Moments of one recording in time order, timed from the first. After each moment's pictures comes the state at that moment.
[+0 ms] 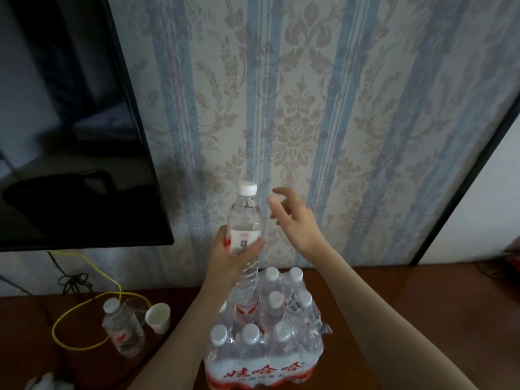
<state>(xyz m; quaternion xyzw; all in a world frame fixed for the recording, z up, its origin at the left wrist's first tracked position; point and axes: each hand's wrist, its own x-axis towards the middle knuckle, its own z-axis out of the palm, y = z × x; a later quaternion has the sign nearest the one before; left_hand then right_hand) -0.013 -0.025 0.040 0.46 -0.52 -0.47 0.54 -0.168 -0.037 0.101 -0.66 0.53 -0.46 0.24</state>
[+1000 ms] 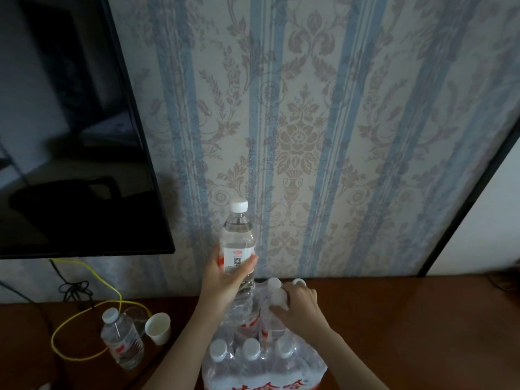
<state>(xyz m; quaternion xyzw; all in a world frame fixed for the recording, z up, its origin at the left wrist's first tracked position) -0.002 -0.024 0.021 0.51 -0.49 -0.46 0.54 -0.177 -0.004 -0.034 -0.69 0.68 -0.19 0.16</state>
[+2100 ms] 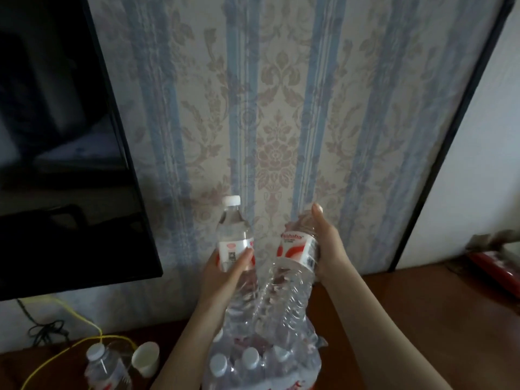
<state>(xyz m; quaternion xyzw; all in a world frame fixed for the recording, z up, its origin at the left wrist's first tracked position) -0.005 -0.018 0.068 0.46 -0.50 -0.50 0.53 -0.191 -0.003 0.129 -0.25 0.44 -0.67 0.55</state>
